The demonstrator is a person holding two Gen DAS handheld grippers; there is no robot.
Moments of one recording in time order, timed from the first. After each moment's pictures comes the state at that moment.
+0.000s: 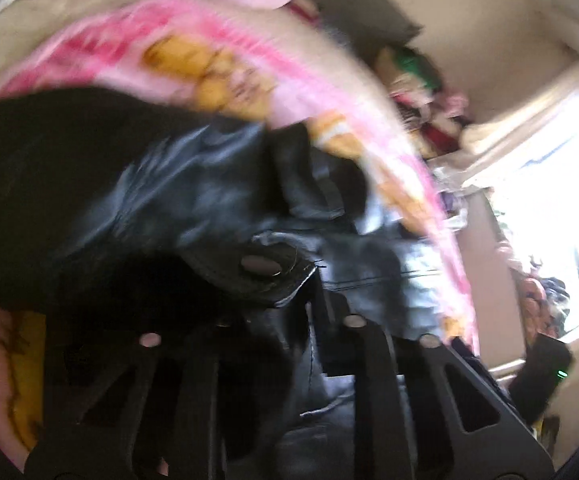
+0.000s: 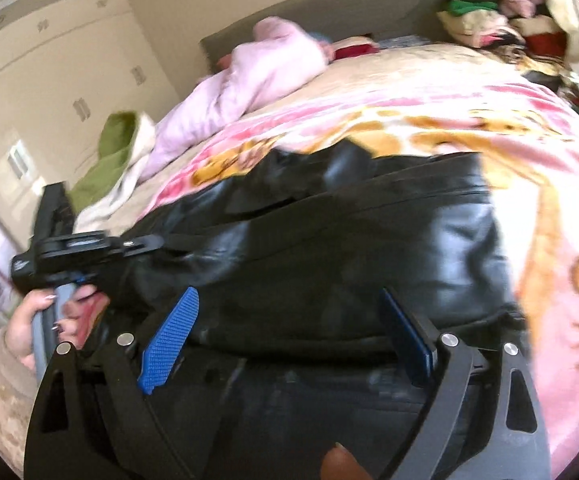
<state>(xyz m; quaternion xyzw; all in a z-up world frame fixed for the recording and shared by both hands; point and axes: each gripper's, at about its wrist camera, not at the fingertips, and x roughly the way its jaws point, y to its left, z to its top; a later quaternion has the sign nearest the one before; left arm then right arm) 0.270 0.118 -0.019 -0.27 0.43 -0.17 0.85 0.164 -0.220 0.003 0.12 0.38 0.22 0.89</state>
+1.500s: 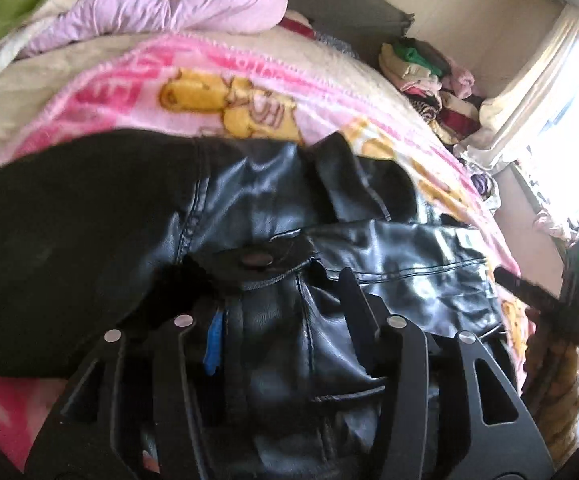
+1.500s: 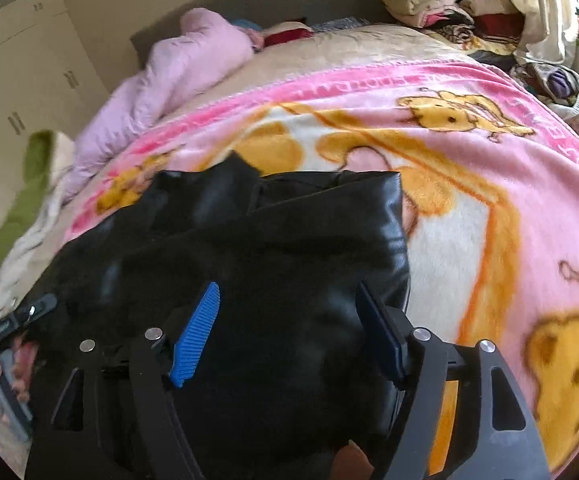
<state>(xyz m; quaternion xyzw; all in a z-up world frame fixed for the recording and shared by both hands) 0.270 0.132 -0.035 -0.17 0.41 -0.13 0.89 0.242 -0.255 -0.021 0.09 0.42 0.14 0.89</state>
